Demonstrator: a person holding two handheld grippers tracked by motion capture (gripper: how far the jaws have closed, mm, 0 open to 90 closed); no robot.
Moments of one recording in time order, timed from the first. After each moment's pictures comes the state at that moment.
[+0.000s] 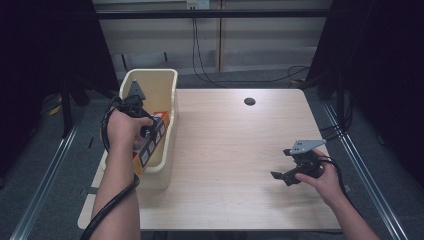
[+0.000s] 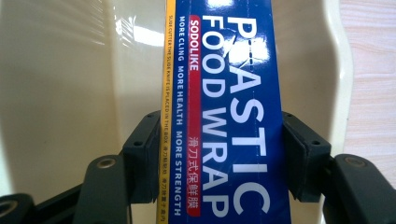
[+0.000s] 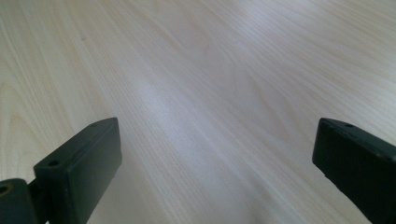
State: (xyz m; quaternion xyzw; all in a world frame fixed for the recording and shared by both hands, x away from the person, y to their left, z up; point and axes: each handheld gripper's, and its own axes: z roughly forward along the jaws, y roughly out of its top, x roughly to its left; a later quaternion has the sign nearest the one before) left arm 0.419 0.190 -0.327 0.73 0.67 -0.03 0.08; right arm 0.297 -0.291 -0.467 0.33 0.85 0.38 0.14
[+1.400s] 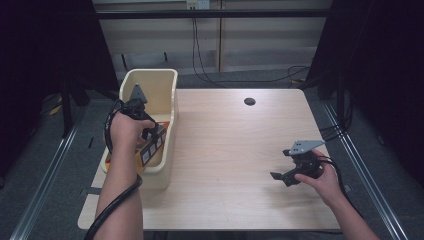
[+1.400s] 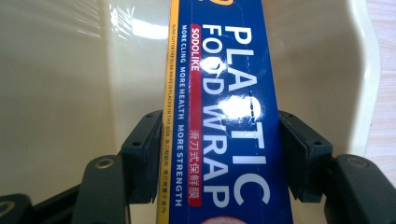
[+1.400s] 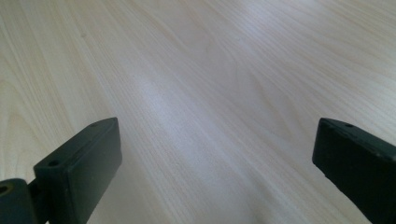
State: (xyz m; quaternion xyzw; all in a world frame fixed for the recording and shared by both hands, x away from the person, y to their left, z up) left arm 0.422 0.188 -0.339 0.73 0.68 -0.04 0.07; right arm 0.297 -0.289 -0.468 0.32 0.86 0.38 0.14
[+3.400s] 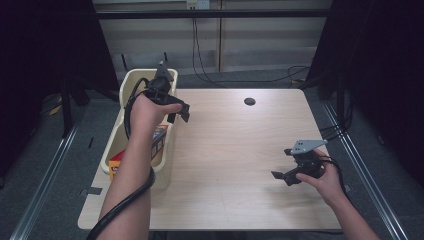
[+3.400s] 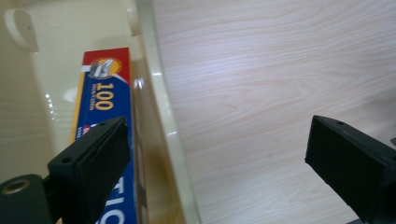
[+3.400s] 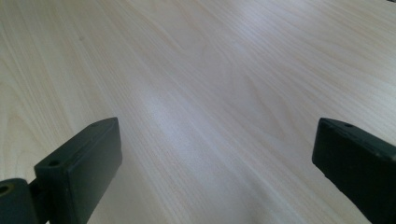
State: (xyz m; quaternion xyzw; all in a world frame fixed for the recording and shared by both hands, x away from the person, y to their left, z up) left arm 0.416 0.116 -0.283 0.80 0.57 0.01 0.19; right arm 0.295 -0.292 -0.465 0.33 0.85 0.38 0.14
